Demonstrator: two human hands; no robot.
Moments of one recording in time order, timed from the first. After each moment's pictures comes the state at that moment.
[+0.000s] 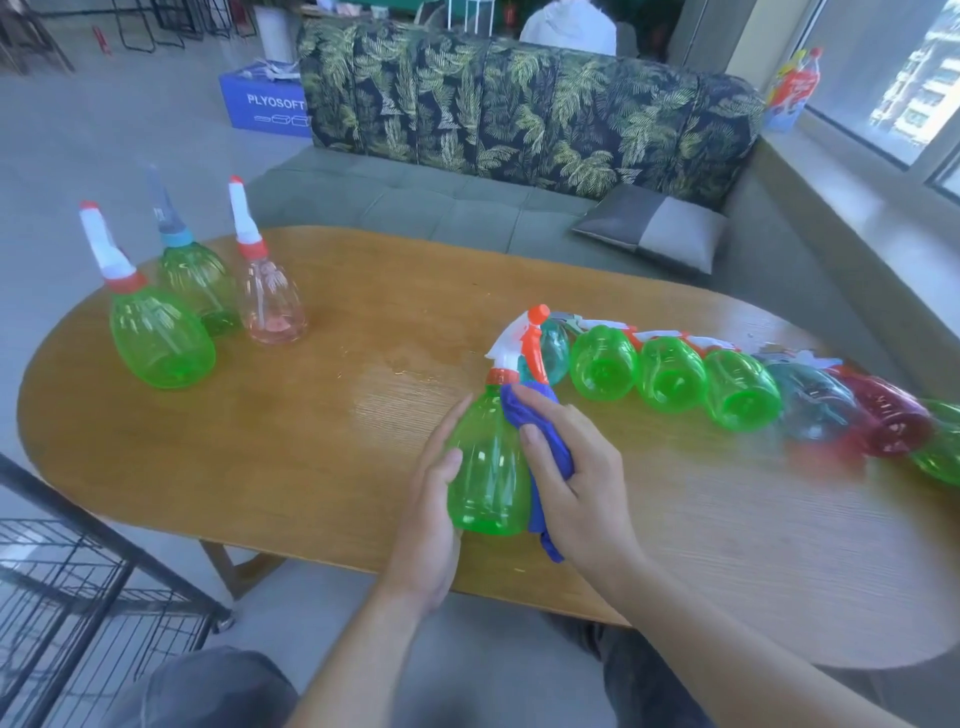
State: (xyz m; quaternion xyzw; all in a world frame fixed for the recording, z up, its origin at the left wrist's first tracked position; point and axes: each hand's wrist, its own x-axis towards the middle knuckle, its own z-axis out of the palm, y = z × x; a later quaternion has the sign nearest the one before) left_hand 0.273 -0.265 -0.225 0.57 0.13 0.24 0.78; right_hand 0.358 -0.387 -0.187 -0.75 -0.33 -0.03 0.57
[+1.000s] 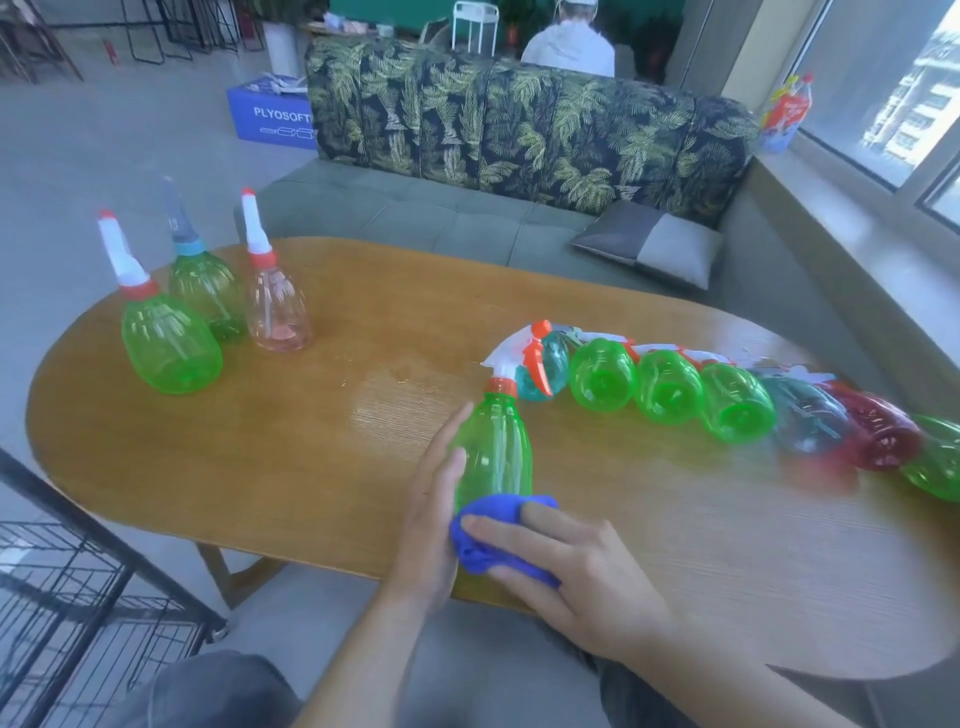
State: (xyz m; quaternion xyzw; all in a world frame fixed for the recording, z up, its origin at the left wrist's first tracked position) left_hand 0.271 -0.266 -0.217 0.58 0.14 0.26 0.76; right_hand 0.341 -0.426 -0.203 -0.72 -0.60 -0.10 0.33
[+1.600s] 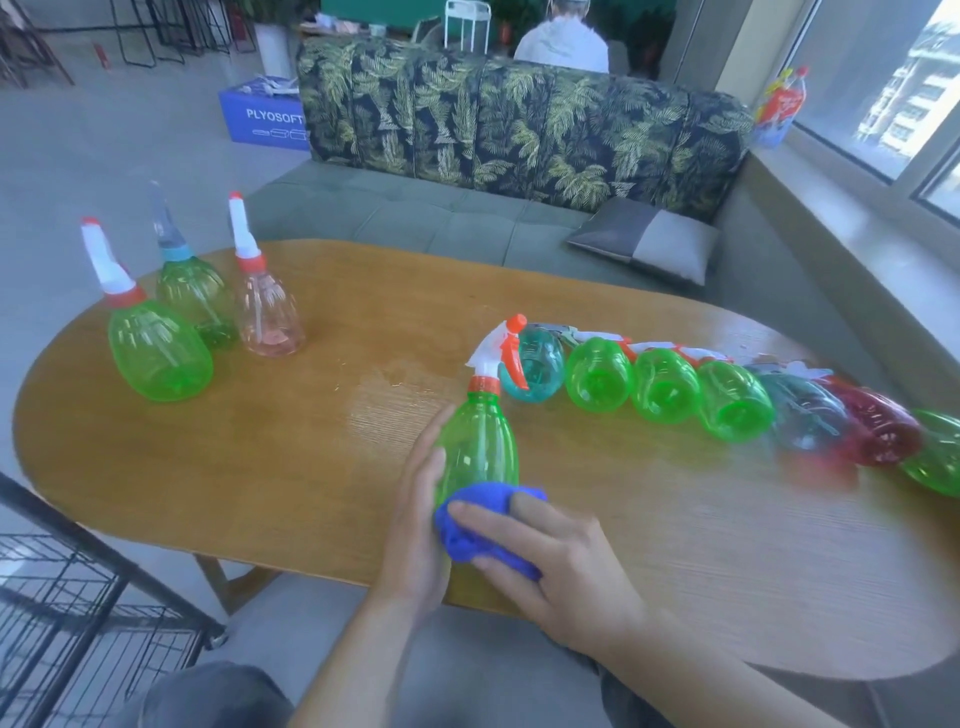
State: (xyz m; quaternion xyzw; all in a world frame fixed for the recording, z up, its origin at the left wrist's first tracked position) left_hand 0.274 -0.262 -0.219 0.53 0.15 0.26 0.80; right_hand 0.339 -0.409 -0.208 -0.73 -0.57 -0.13 0.36
